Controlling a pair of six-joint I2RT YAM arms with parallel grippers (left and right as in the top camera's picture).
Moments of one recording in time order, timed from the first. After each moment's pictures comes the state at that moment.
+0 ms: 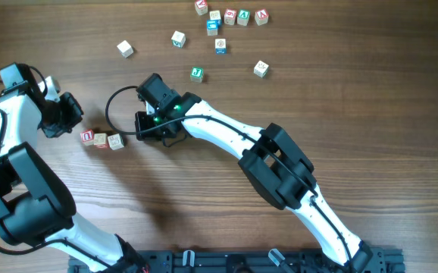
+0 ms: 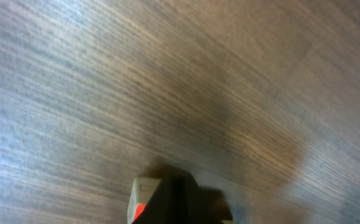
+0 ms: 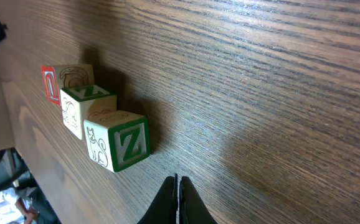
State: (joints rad) left arm 0.47 1.88 1.30 -0.77 0.21 -0.12; right arm 0.87 2.45 1.94 -0.48 -0.47 0.77
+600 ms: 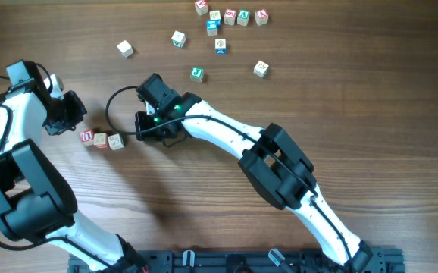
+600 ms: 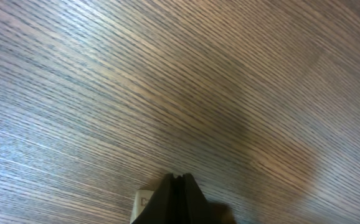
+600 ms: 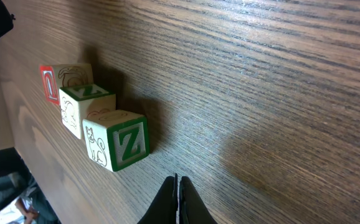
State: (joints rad) left arm 0.44 1.89 1.30 -0.73 0.15 -0.12; right arm 0.87 2.45 1.94 -0.49 -0.47 0.77
